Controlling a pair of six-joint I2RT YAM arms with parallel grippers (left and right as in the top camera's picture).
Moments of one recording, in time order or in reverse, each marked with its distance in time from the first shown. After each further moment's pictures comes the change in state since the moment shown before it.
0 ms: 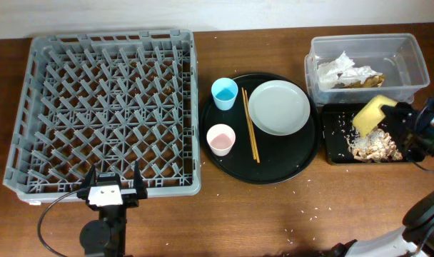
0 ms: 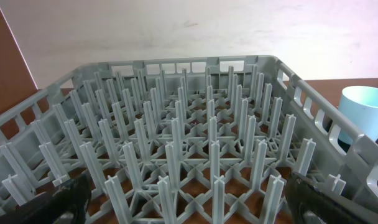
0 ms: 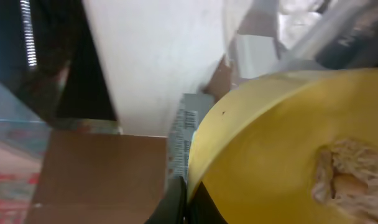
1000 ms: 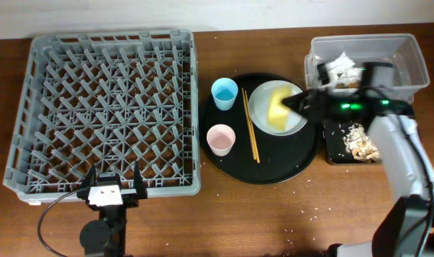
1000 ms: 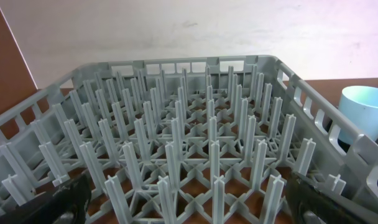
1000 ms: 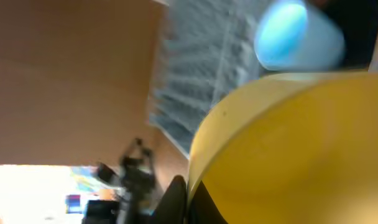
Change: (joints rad) left arm 0.000 0.000 0.000 0.000 0.000 0.000; right arm 0.716 -0.222 0.002 0.004 0.242 0.121
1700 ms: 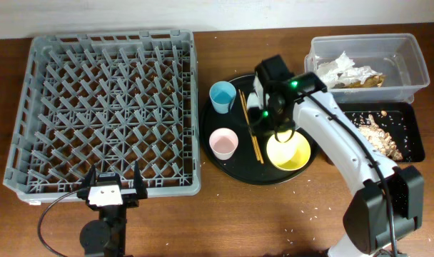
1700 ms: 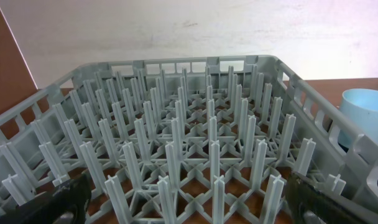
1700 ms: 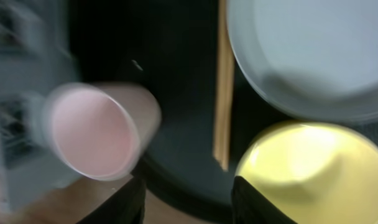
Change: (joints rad) left arm 0.000 0.000 0.000 0.000 0.000 0.000; right arm 0.501 0.200 0.369 -0.462 1.017 -0.016
